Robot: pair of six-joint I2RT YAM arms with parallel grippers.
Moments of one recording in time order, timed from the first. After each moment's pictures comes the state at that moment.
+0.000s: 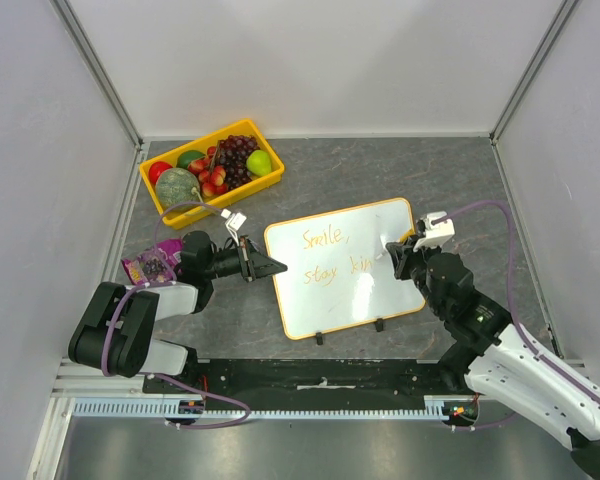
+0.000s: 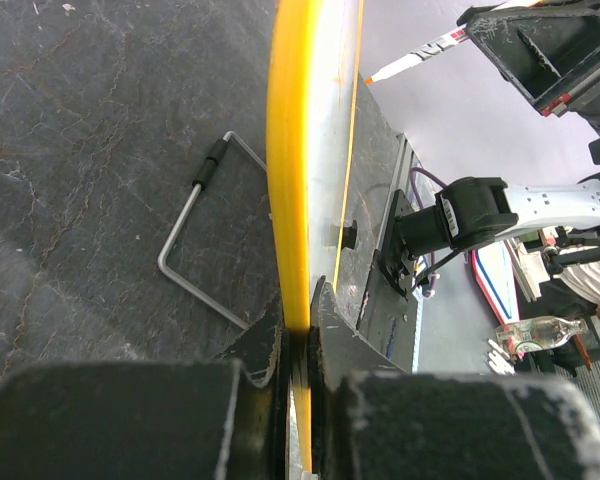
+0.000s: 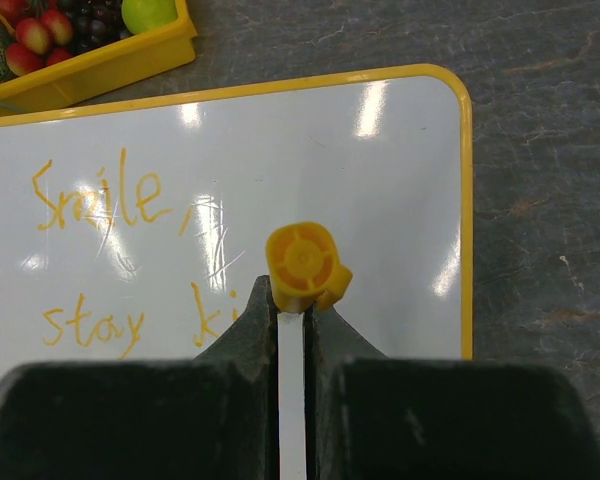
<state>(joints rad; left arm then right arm) -0.25 1.39 0.32 0.86 0.99 -0.69 0.73 0.62 0.54 -0.16 0.42 0.30</state>
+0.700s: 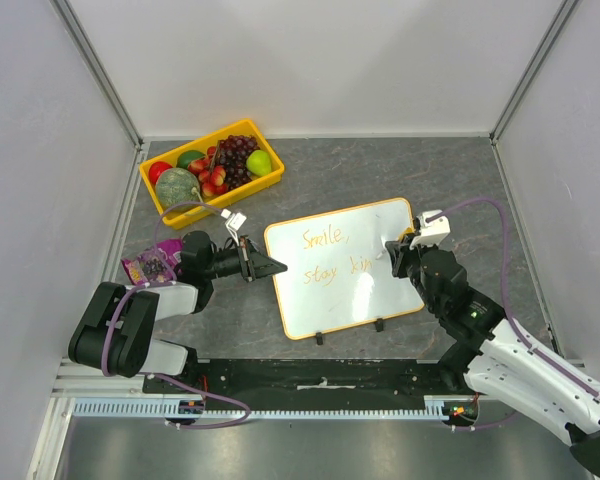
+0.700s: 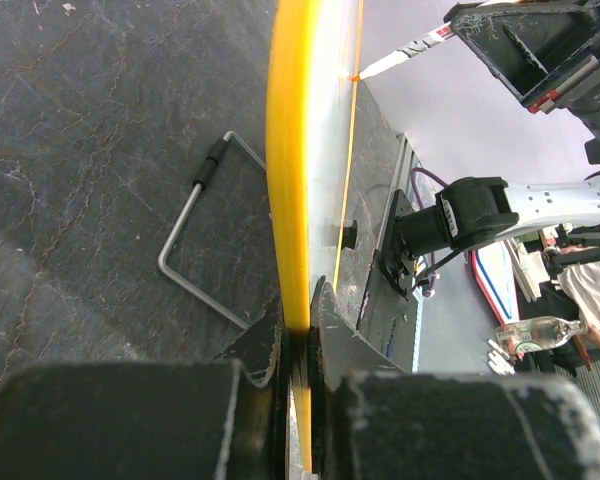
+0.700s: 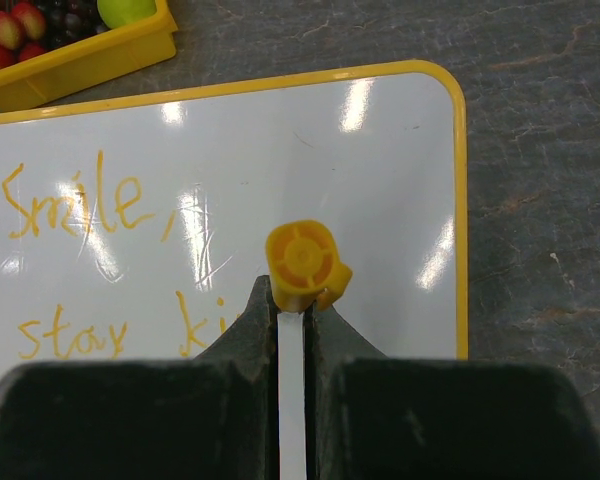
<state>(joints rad) -0.25 1.39 0.32 0.86 0.99 -0.69 0.73 0.67 0.53 -0.13 0.46 0.29</state>
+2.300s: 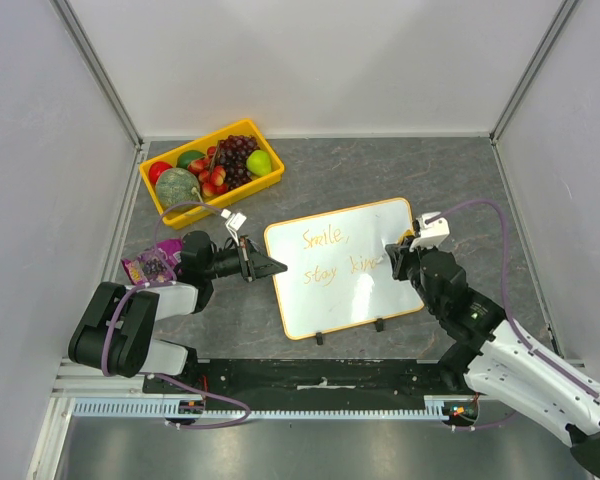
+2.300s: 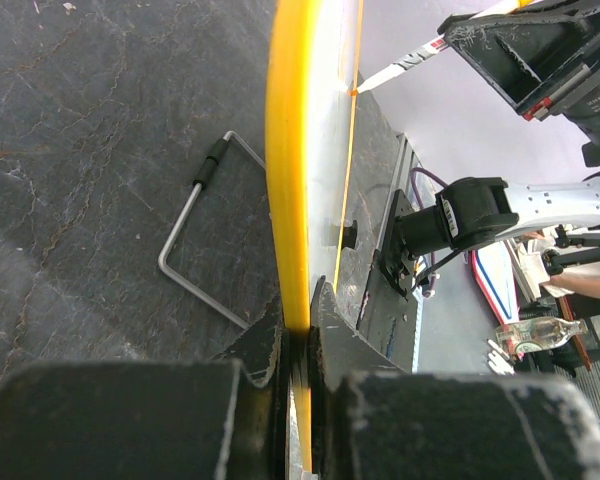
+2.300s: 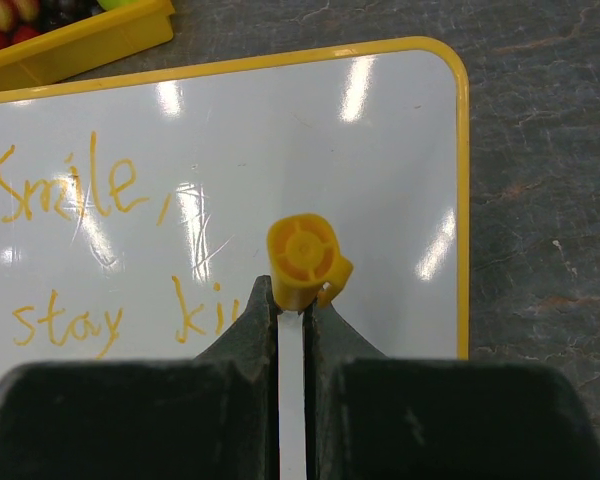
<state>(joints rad) -0.25 1.39 0.32 0.86 0.99 -0.69 0.73 0.66 0.52 -0.16 0.45 0.31</state>
